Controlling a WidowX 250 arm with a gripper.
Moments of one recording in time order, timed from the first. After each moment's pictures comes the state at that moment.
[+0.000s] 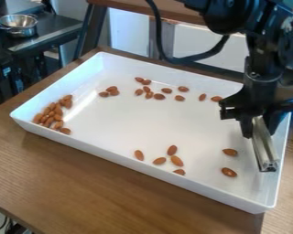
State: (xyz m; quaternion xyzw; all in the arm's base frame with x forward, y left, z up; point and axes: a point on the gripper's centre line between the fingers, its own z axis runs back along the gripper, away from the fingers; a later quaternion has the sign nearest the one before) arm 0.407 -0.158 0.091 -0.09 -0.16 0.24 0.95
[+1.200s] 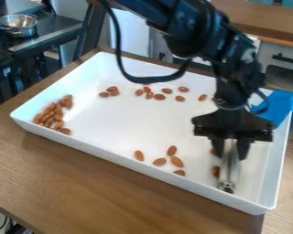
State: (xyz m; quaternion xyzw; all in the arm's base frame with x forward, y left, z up) arm 0.375 -0.108 0.057 -0.04 -0.15 0.14 0.98
